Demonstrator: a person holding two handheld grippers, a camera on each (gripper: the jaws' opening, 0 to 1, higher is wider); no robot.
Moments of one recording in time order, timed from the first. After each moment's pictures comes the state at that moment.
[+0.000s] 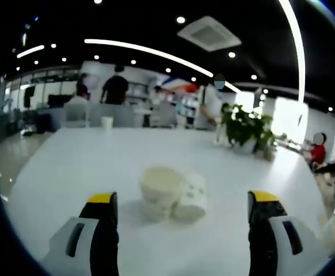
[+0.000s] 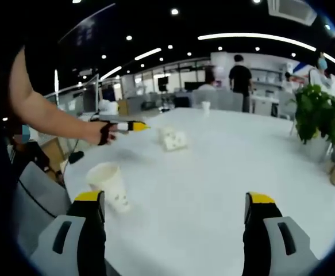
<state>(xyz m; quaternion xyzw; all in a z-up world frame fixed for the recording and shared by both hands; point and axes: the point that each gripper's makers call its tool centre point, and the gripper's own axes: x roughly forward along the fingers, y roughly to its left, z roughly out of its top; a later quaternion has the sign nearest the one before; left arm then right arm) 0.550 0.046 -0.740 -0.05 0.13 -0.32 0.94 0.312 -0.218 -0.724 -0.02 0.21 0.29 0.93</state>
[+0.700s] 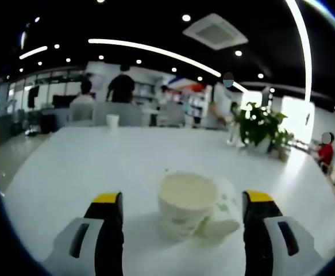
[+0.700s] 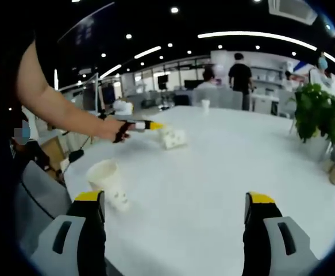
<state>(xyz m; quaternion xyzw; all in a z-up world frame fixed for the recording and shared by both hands) 0.602 0.043 -0.763 -0.05 0.14 -0.30 0.94 0.308 -0.221 -0.728 -0.01 0.22 0.29 0.93</state>
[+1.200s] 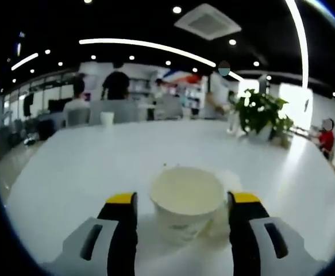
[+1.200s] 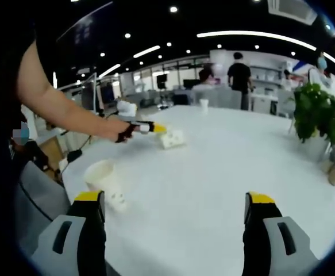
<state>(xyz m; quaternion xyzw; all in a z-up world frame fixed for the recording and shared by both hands) 0.614 0.027 -0.774 -0.01 0.15 -0.31 0.94 0.315 -0.226 -0.726 -0.02 0.22 0.28 0.93</state>
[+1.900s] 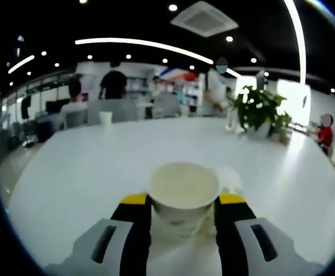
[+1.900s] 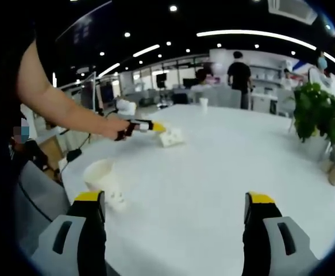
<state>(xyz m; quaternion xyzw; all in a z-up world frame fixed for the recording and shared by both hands) 0.622 0.037 -0.779 0.00 0.15 -0.31 0.94 0.320 -0.223 -0.731 -0.02 0.22 0.28 0.93</state>
